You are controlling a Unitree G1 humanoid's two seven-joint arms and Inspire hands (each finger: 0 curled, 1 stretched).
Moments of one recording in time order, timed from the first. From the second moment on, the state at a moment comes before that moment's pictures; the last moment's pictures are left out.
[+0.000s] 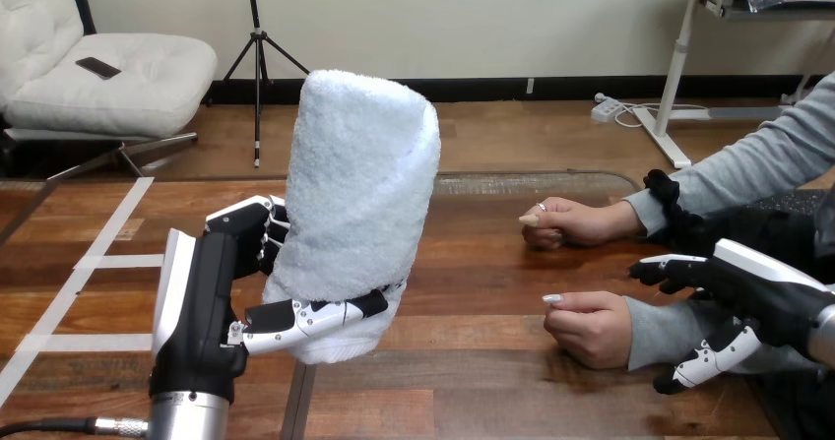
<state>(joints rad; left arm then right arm) 0.19 0.14 -0.02 -0.05 0.24 -0.42 0.13 -0.34 -0.74 0.06 0.75 -0.37 -0.49 0.46</state>
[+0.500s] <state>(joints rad) 0.19 0.14 -0.02 -0.05 0.24 -0.42 0.12 -0.38 -0.74 0.12 0.79 -0.45 -0.56 0.34</state>
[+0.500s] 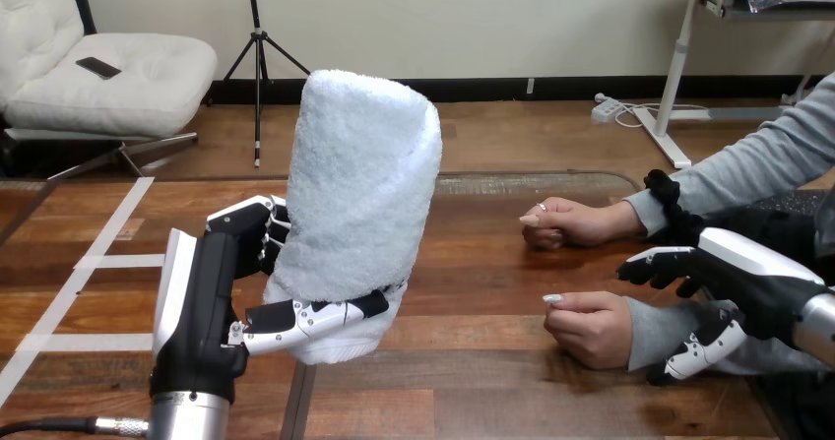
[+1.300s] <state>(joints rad) 0.19 0.14 -0.02 -0.05 0.24 -0.43 0.12 -0.40 -0.74 0.19 0.86 -0.54 -0.59 0.21</state>
